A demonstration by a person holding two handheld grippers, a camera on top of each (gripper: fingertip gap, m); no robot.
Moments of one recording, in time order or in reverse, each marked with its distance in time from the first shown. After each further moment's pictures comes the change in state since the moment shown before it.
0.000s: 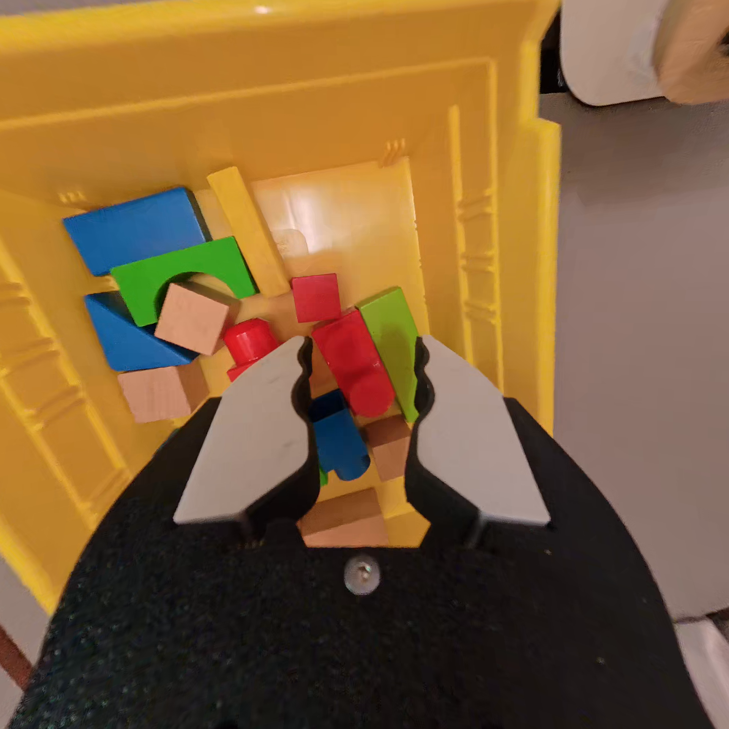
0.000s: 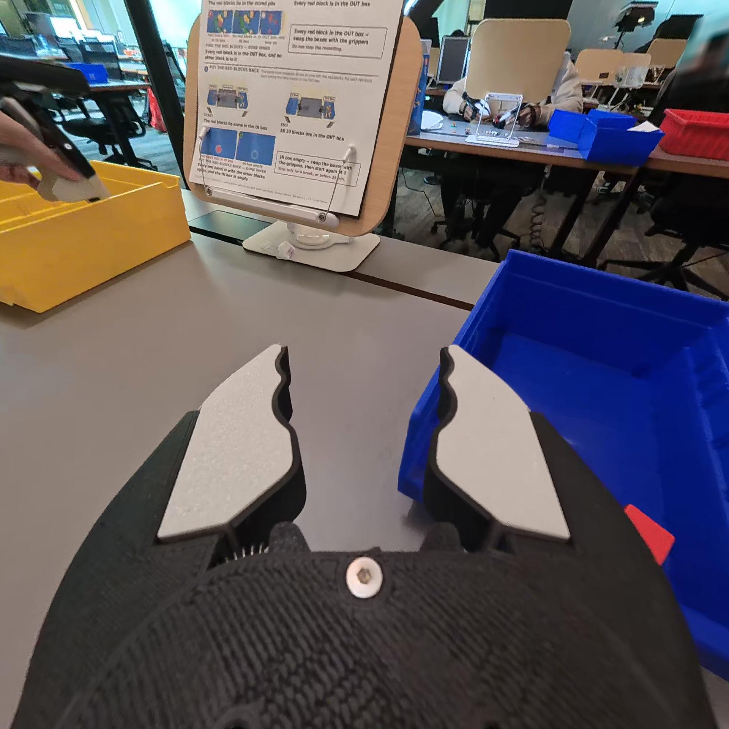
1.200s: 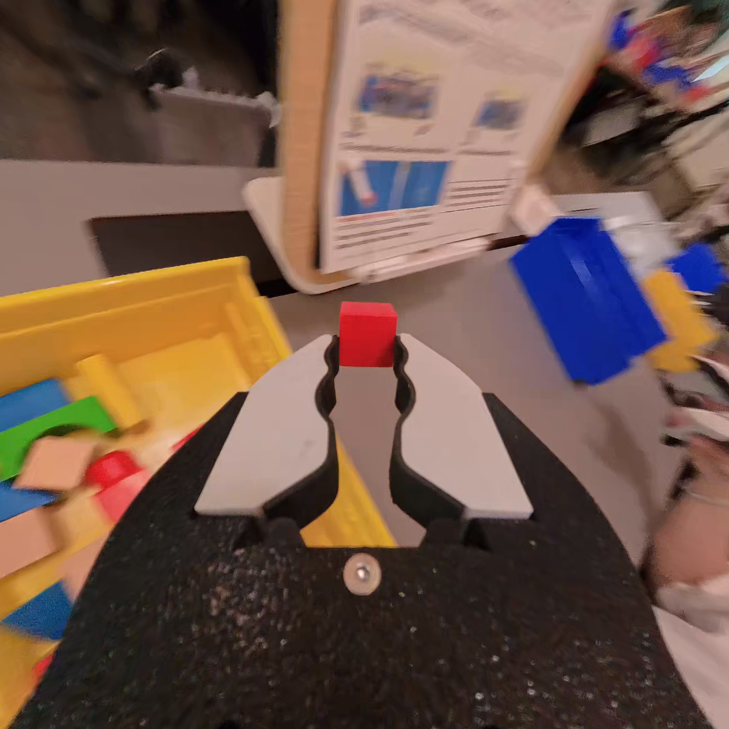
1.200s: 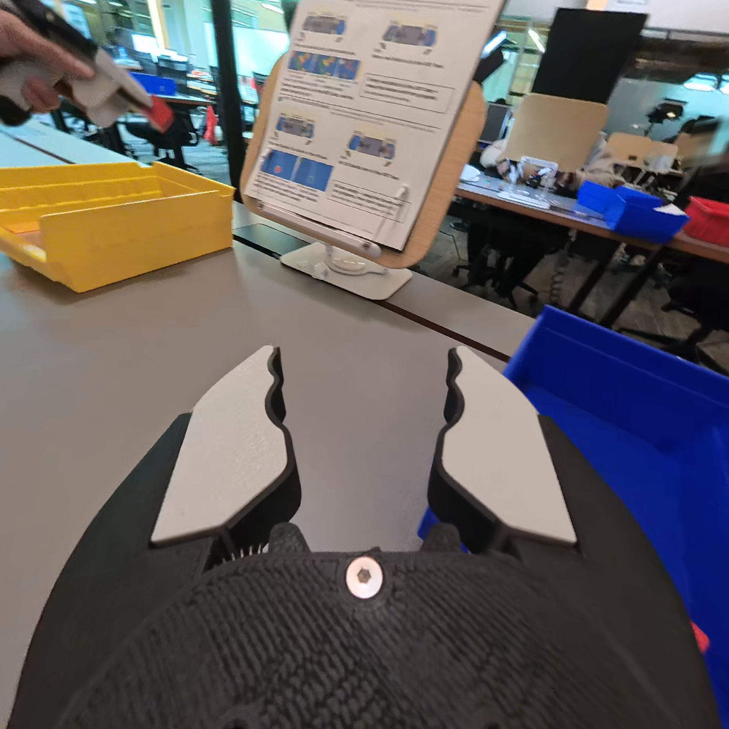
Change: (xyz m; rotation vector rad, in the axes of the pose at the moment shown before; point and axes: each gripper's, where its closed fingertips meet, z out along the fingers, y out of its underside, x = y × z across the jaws) left arm 0.094 -0.026 -0.120 0.566 0.492 0.162; right arm -0.032 -0.011 0.007 0.085 -0.096 -0.132
